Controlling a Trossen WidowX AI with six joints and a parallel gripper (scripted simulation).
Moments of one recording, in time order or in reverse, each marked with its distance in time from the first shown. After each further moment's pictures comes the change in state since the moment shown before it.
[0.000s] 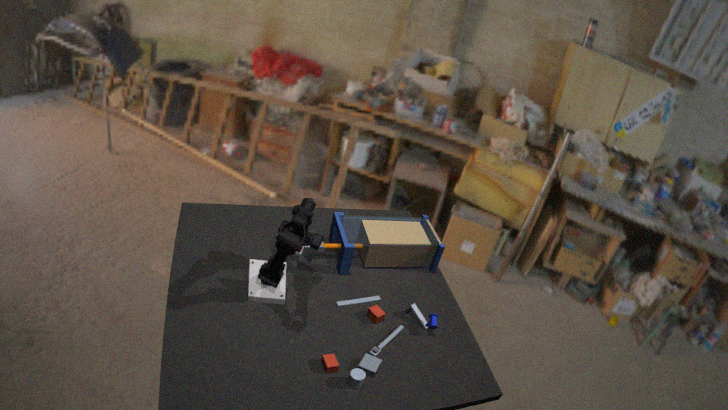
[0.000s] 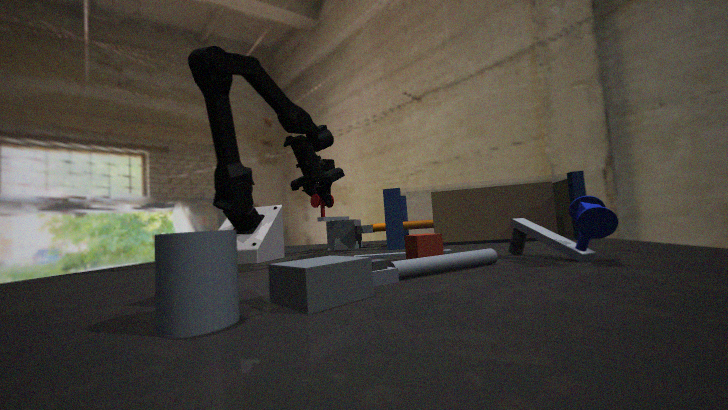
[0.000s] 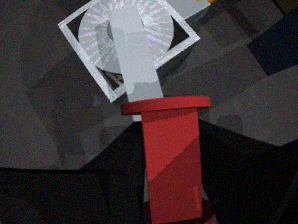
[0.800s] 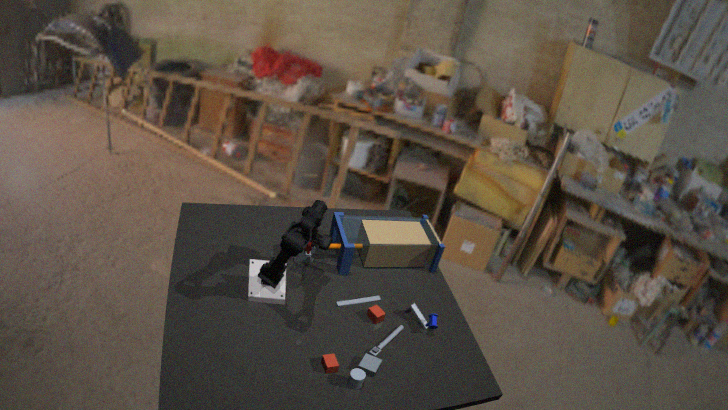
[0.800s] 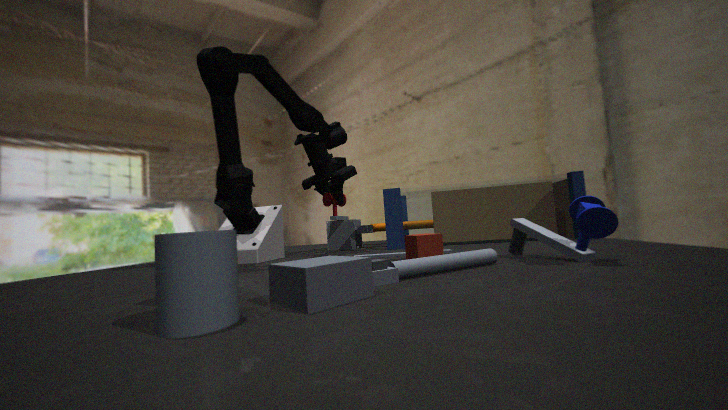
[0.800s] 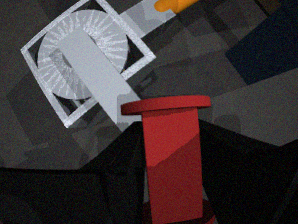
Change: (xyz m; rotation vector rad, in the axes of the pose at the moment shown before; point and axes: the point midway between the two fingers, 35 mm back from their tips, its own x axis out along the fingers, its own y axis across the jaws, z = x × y) arm 0.005 -0.038 0.014 0.015 -0.005 -0.022
